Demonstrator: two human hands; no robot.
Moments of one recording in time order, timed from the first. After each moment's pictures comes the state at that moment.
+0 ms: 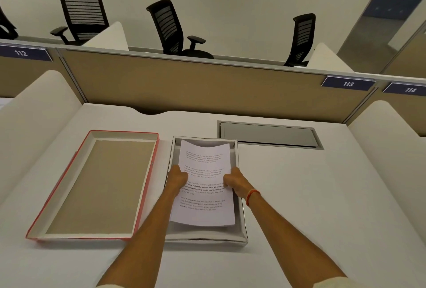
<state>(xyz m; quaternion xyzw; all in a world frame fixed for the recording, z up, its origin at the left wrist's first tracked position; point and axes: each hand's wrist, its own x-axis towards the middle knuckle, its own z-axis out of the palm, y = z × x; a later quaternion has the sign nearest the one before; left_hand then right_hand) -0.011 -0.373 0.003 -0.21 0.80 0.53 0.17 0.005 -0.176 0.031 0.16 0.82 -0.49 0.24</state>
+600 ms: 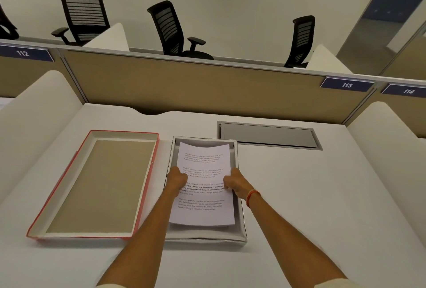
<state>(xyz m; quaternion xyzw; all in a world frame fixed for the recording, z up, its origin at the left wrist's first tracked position) -0.005 -0.372 0.005 -0.22 0.81 0.51 0.17 0.007 -0.173 0.029 0.16 0.82 -0.49 0.24</state>
